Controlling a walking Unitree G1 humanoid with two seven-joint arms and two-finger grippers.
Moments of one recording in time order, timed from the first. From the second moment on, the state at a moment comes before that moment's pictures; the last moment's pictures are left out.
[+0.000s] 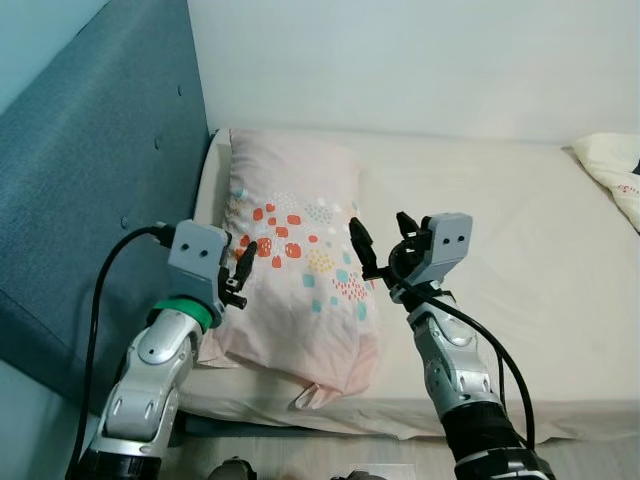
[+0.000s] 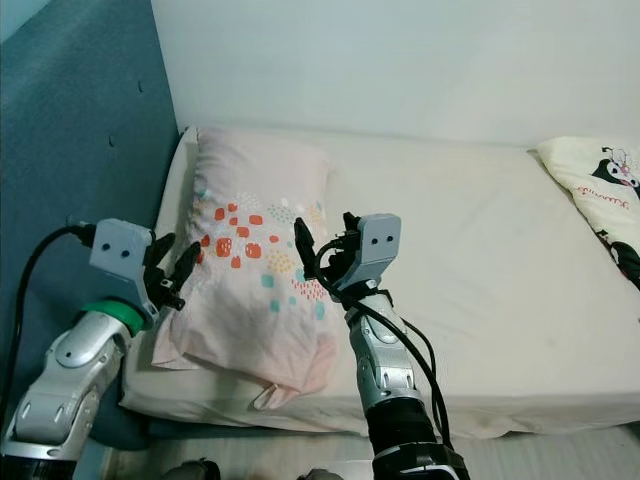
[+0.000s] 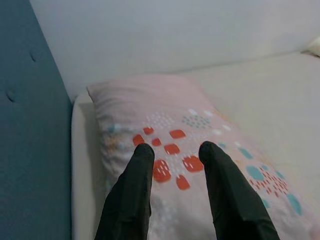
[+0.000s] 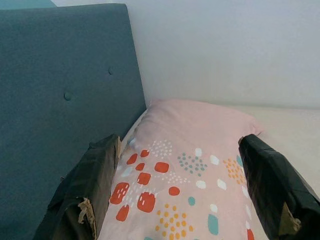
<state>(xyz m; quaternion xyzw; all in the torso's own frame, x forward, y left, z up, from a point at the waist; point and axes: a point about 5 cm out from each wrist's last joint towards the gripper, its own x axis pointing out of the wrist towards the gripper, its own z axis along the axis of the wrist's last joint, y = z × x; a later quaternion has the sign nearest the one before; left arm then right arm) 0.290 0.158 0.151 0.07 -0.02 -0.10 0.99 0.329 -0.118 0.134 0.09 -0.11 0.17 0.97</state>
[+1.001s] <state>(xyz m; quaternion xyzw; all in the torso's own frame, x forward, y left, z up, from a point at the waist) 0.292 0.152 0.154 0.08 -0.04 -0.11 0.99 0.329 -0.123 0.137 0.05 -0.11 0.17 0.98</state>
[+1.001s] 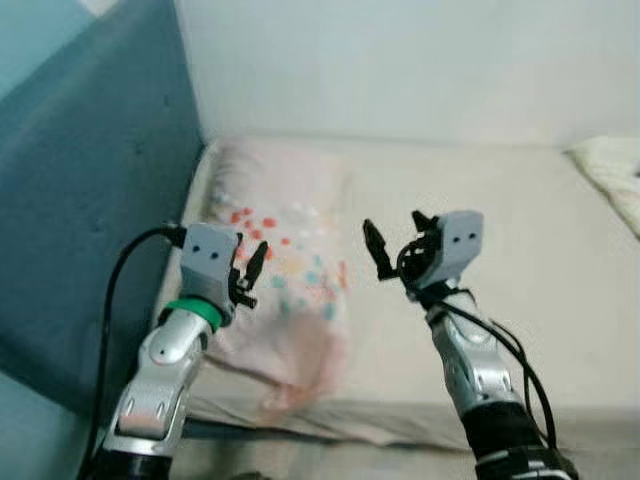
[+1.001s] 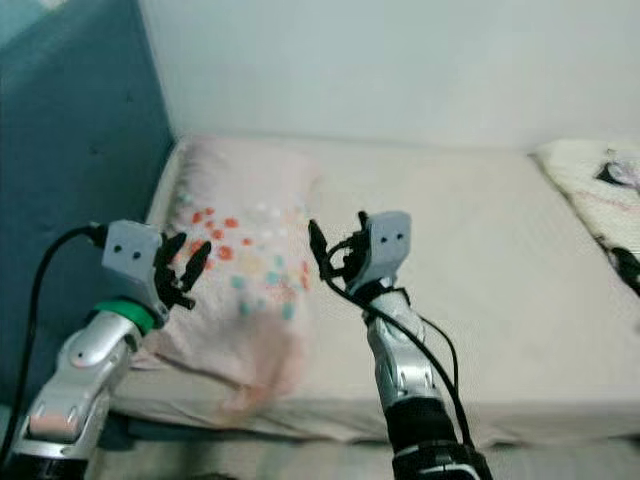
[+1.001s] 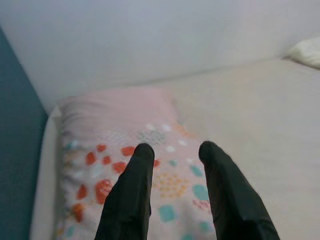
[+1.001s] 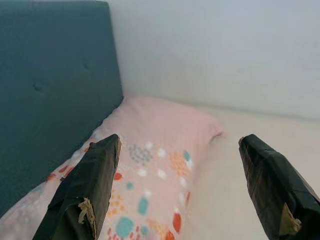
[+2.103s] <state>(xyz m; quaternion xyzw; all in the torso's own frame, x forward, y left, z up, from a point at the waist) 0.294 0.153 0.150 0.07 -0.03 -0.11 0.99 0.326 -0.121 0.130 0.06 -0.10 0.17 0.98</state>
